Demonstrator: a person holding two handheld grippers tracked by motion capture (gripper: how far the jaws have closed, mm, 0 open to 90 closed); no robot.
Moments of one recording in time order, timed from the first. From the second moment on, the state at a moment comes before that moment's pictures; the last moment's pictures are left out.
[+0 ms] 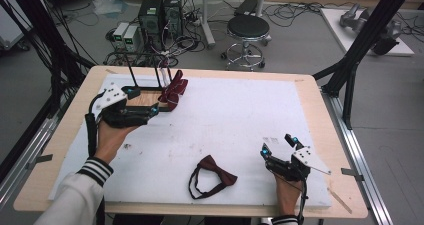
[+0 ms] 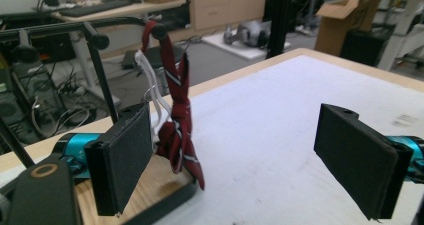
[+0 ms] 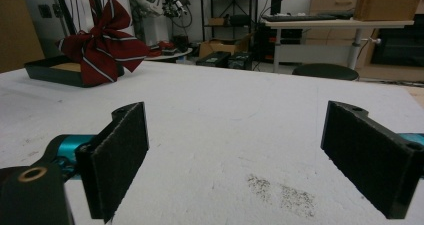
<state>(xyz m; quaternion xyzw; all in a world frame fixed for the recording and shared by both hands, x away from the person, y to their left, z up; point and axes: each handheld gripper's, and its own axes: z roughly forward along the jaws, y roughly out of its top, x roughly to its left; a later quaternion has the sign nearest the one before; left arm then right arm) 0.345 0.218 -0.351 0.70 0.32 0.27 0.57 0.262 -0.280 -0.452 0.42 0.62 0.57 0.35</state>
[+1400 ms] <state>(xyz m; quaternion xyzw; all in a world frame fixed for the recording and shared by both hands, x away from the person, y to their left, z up) 0.290 0.255 -0.394 0.67 0.32 0.28 0.60 0.262 -0.281 -0.453 0.42 0.62 0.57 0.35</state>
